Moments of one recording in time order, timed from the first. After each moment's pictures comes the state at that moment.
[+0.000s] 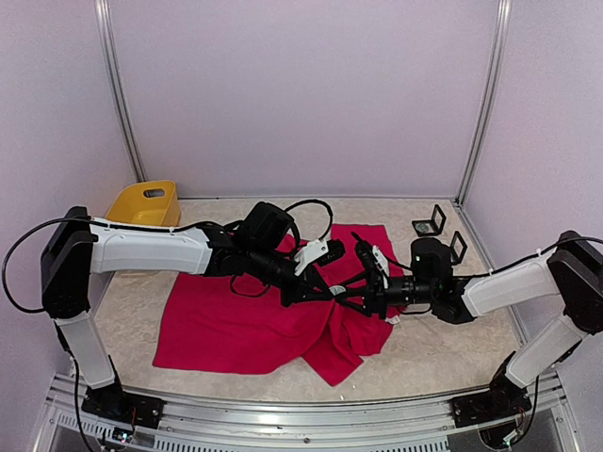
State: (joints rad) left arm -0.92 1.81 1.27 -0.17 0.53 0.27; right arm 0.70 1.51 0.54 0.67 -0.64 0.02
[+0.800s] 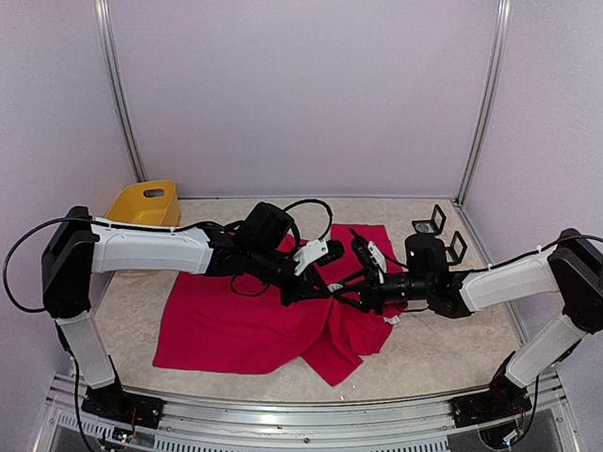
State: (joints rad) left arm -0.92 1.82 1.27 -0.17 0.48 0.30; right arm 0.70 1.52 0.60 0.57 -0.57 0.08
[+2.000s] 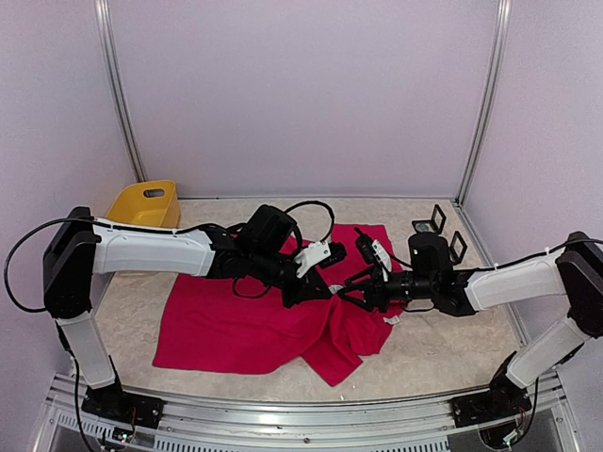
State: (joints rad) left arm -0.93 1.83 1.27 -0.17 0.43 0.30; right arm 0.69 1.49 0.60 0.49 -0.53 0.09
